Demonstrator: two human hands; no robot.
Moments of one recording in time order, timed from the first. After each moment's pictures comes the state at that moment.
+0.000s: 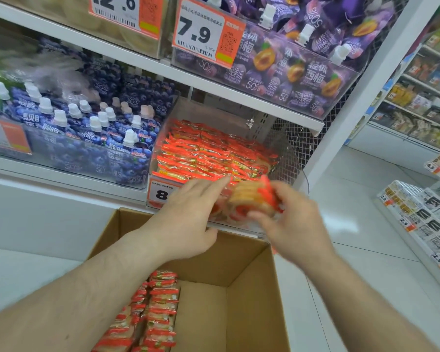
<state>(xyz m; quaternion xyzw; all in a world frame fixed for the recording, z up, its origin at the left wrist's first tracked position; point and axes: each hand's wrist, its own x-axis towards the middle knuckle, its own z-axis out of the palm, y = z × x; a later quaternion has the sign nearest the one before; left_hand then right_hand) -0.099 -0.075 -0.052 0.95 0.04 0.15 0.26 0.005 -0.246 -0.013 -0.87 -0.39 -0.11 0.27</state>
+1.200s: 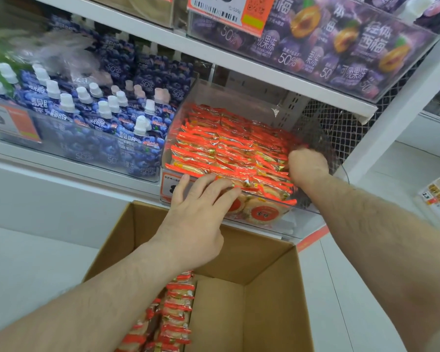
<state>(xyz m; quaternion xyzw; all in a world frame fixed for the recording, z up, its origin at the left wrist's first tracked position) -0.078 -0.068 -0.101 0.97 0.09 0.20 0.14 0.188 -0.161 -0.044 -0.92 -0.29 -0.12 -0.22</state>
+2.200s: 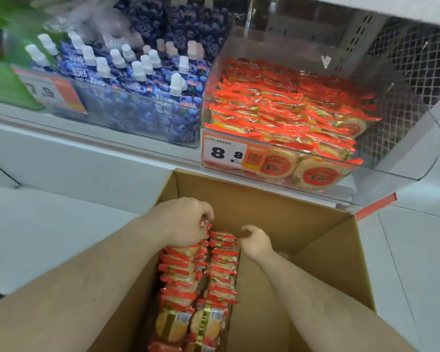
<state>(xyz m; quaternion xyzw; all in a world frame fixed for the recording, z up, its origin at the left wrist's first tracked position) -0.127 -0.007 -0.163 0.94 0.20 -0.15 0.22 0.026 -0.153 -0.329 -0.89 -0.16 0.34 0.25</state>
